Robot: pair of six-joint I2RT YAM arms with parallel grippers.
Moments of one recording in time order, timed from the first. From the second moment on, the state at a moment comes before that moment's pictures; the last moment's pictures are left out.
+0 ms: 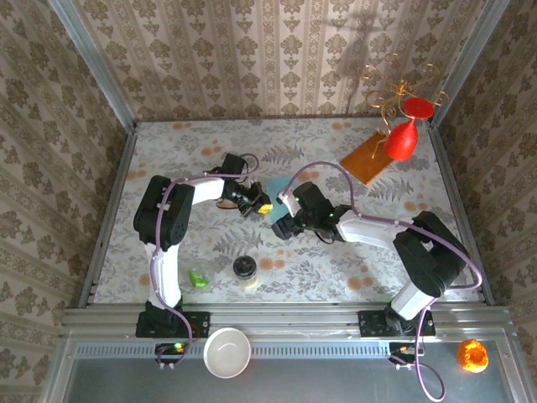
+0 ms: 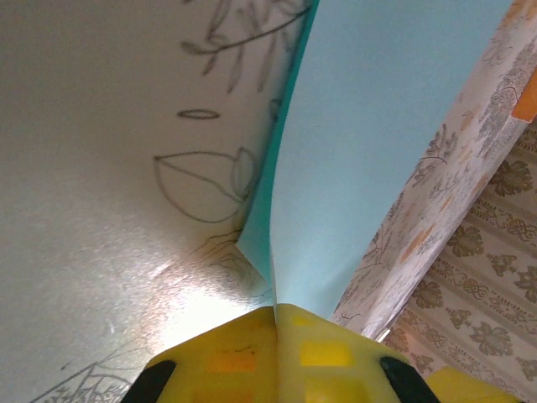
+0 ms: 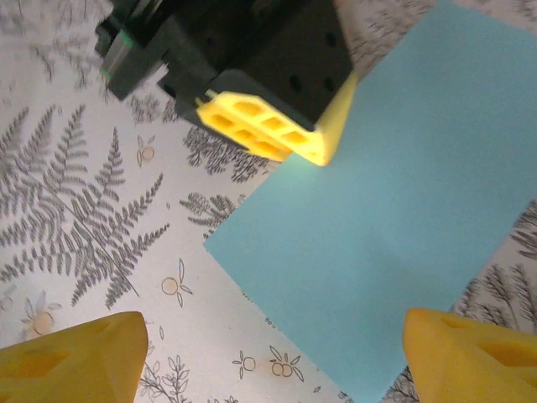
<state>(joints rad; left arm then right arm) -0.44 2.05 1.24 -0.31 0.77 -0.91 0.68 1.64 0.87 -0.03 -0.09 -0.01</state>
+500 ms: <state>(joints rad) -0.44 2.05 1.24 -0.29 0.78 -0.95 0.70 1.81 0.87 0.10 -0.01 -0.24</state>
